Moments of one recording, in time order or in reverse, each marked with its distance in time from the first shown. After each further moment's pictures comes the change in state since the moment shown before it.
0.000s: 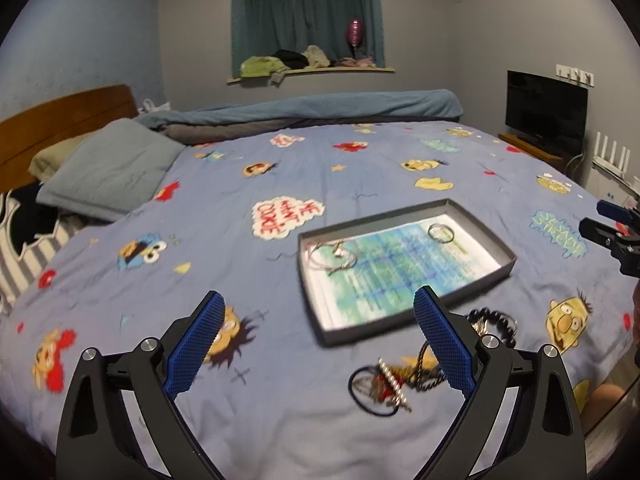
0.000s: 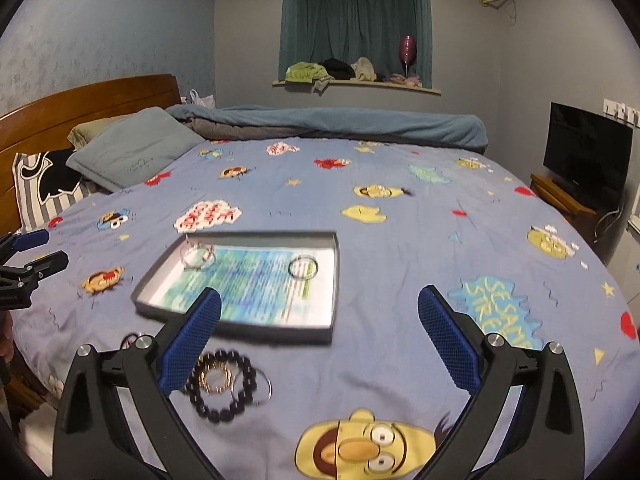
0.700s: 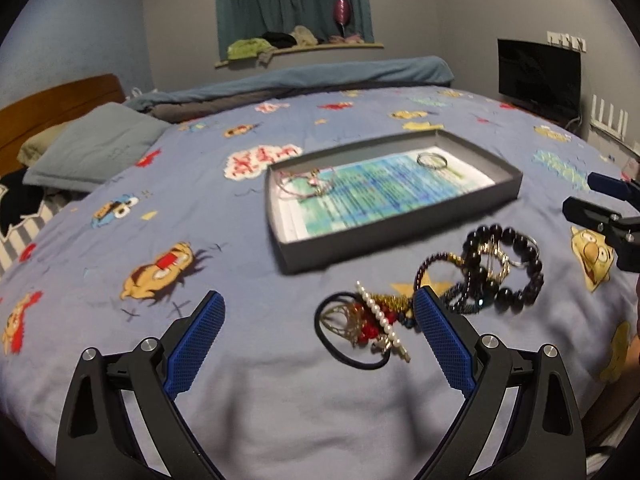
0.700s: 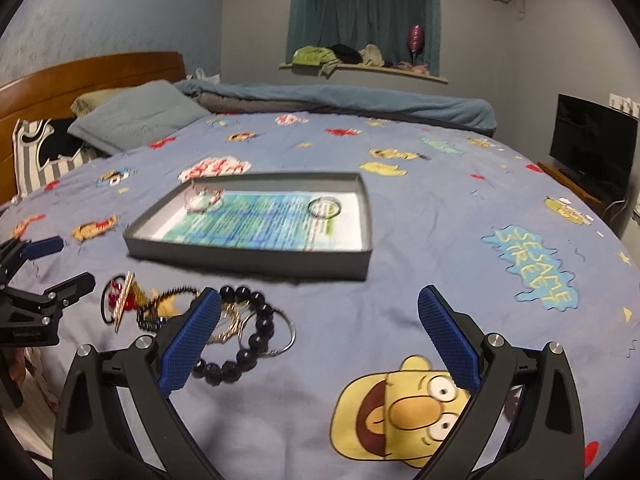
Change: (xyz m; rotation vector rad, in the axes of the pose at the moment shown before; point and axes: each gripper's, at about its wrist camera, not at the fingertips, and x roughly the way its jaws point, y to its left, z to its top) left arm 0.052 -0.033 -0.079 0.048 0.062 -0.028; right arm 0.041 0.036 -0.074 -0.050 0.044 0.016
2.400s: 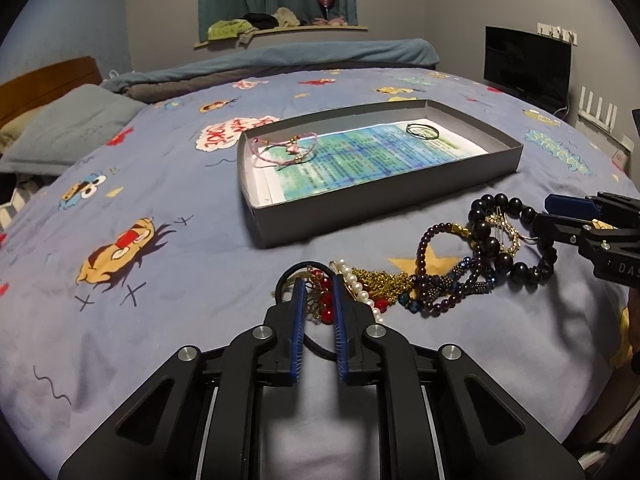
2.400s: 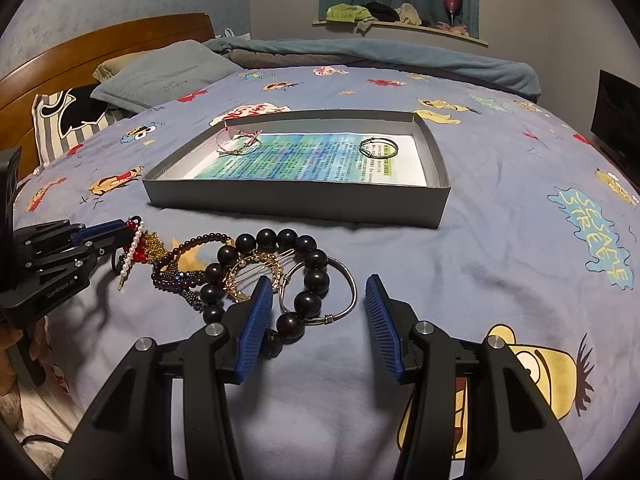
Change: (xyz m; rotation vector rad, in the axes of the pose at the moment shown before) left arm 0.034 0.002 -0.014 0.009 0.056 -0.070; right arm 0.035 0.017 -0.016 0.000 0.153 0.131
